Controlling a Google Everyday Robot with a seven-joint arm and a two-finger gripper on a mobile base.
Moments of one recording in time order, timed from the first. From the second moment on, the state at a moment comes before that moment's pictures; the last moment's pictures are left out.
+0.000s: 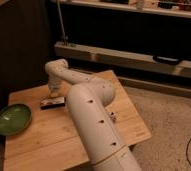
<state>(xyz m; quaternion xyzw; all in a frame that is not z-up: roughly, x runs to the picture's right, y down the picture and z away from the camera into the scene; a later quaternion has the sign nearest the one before) -0.282 0.037 0.975 -0.33 -0.18 -0.07 0.92</state>
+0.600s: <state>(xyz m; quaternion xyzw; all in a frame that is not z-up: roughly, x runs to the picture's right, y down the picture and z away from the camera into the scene) -0.301 -0.036 0.899 -0.29 -0.19 -0.11 0.93</state>
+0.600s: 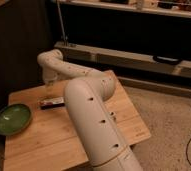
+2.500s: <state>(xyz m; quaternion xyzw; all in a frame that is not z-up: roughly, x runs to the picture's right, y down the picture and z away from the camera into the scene) -0.289 0.056 0.964 -0.38 -0.20 -0.10 0.90</state>
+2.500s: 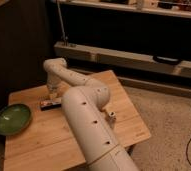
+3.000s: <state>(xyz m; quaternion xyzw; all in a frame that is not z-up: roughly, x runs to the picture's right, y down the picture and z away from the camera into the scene) -0.288 0.083 0.943 -0.41 -0.19 -0.10 0.89</state>
